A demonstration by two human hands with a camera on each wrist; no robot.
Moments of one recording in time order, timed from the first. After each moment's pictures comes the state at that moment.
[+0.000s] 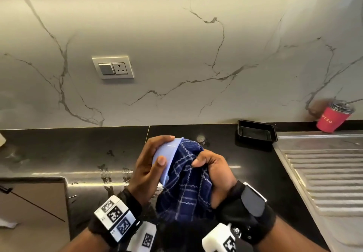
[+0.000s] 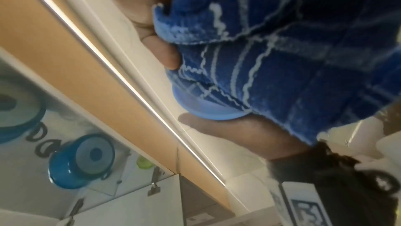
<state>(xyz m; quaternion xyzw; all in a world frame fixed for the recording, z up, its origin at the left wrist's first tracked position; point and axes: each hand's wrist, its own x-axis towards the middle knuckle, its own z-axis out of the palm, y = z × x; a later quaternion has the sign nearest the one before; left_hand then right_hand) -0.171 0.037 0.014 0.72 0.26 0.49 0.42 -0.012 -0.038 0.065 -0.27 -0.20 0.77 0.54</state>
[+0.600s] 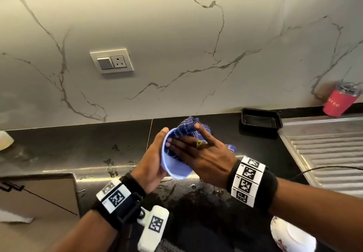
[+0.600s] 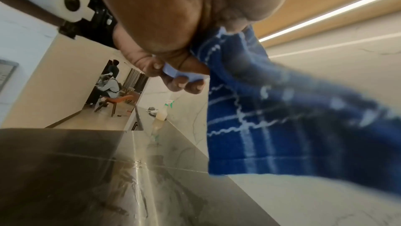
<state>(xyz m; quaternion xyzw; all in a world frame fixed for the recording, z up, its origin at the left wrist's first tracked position) -0.156 0.037 0.041 0.45 0.36 0.31 0.76 0.020 -0.012 0.018 -0.48 -0.86 -0.18 0.05</state>
